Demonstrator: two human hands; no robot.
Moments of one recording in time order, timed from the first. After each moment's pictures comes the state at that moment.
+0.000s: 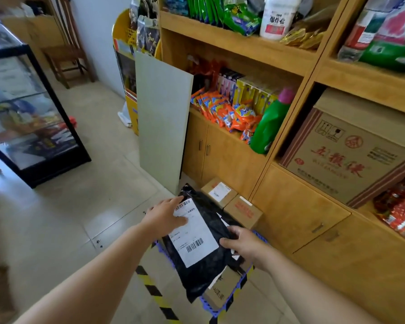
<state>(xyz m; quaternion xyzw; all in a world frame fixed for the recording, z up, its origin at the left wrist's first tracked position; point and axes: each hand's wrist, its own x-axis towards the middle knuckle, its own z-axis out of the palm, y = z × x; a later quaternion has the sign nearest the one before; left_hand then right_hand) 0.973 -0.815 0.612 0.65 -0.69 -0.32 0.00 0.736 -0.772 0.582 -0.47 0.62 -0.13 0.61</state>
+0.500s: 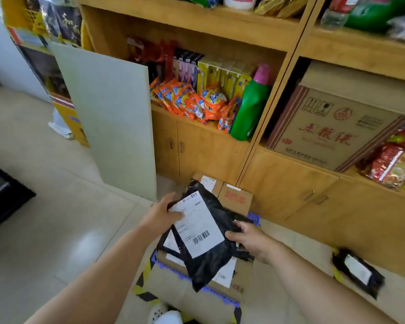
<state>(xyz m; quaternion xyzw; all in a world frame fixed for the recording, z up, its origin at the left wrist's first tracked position) 1.027 -0.990 0.562 0.58 -0.63 -0.52 0.06 0.804 -0.869 0.544 -0.27 0.70 -0.26 0.61</state>
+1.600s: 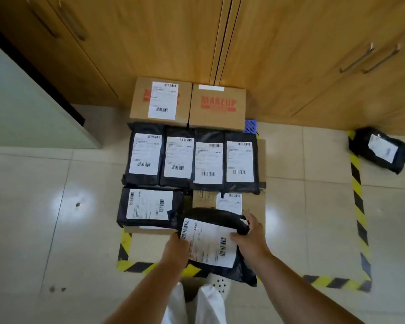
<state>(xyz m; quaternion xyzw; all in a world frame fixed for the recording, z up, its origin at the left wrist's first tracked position) 0.938 -0.956 0.130 0.66 -0.46 -0.57 -0.17 0.797 -0.846 0.118 0.04 0.82 -0.31 0.47</state>
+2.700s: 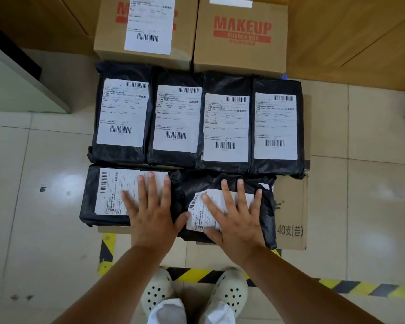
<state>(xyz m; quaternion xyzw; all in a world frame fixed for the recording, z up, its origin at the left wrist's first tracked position) 0.976 -1.000 -0.077 0.41 -0.89 -0.10 -0.16 0.827 -0.869 -0.071 -0.56 0.80 0.09 0.19</state>
